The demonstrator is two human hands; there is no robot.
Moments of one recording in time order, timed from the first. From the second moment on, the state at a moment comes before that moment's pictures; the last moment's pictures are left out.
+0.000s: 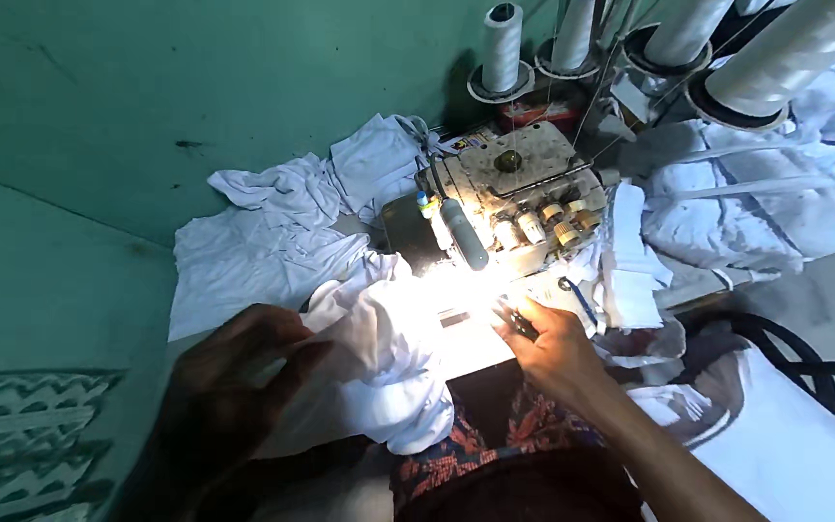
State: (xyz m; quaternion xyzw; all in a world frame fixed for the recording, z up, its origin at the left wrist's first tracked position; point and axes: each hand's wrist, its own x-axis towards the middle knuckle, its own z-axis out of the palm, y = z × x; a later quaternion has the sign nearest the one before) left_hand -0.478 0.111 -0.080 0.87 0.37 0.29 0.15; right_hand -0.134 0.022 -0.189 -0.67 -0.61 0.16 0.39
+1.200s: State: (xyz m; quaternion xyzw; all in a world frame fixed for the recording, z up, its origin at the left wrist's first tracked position) left_hand -0.509 0.070 -0.163 0.90 0.36 0.23 0.08; right_hand -0.122 0.004 -0.231 -0.57 -0.66 0.20 0.45
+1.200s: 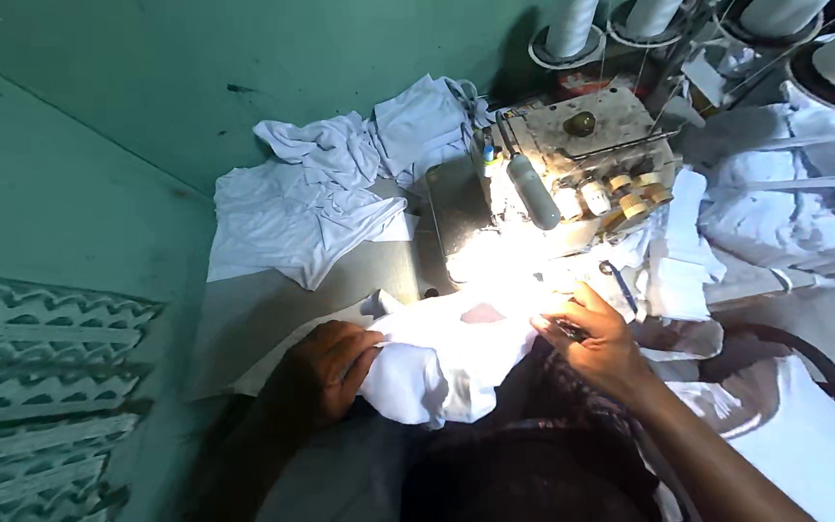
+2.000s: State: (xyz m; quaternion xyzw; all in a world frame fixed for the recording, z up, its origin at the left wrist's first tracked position) left_hand -0.512 0.069 -0.179 0.89 0.41 0.19 0.08; right_hand -0.116 -0.014 -0.267 -0.72 -0.59 0.10 0.35
